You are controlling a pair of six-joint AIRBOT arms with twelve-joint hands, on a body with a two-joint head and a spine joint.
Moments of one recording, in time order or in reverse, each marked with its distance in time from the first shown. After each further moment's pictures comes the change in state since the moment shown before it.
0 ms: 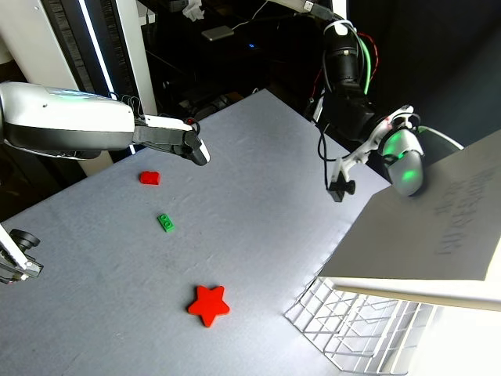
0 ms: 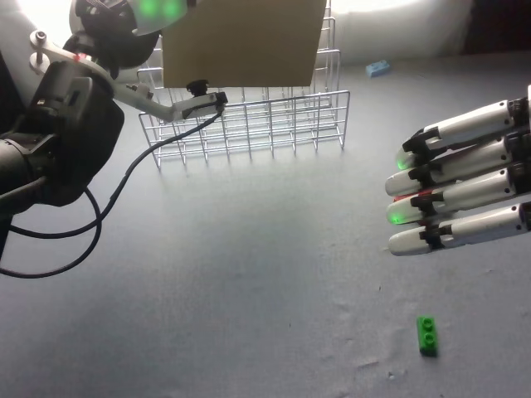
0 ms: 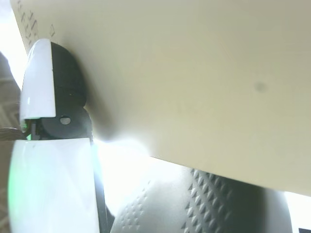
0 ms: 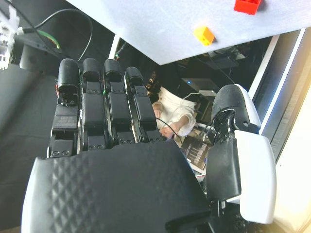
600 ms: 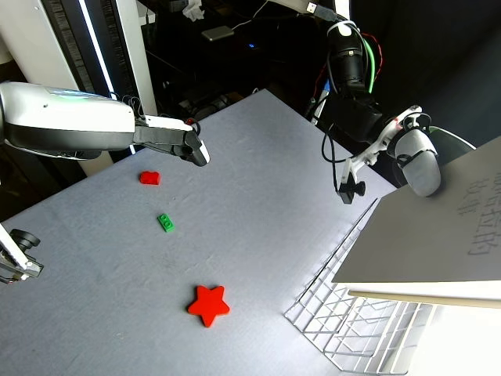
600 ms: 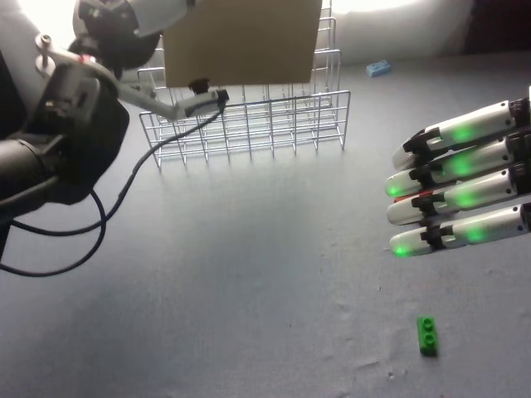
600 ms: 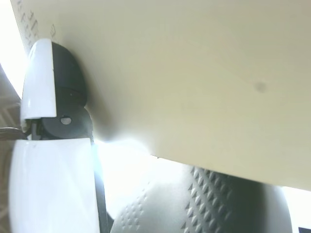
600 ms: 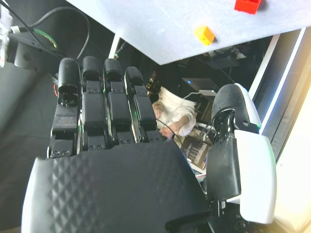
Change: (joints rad) left arm 0.014 -0.057 0.087 -0.003 -0.003 -0.042; right arm 0.000 0.002 -0.001 0.000 0.001 0.003
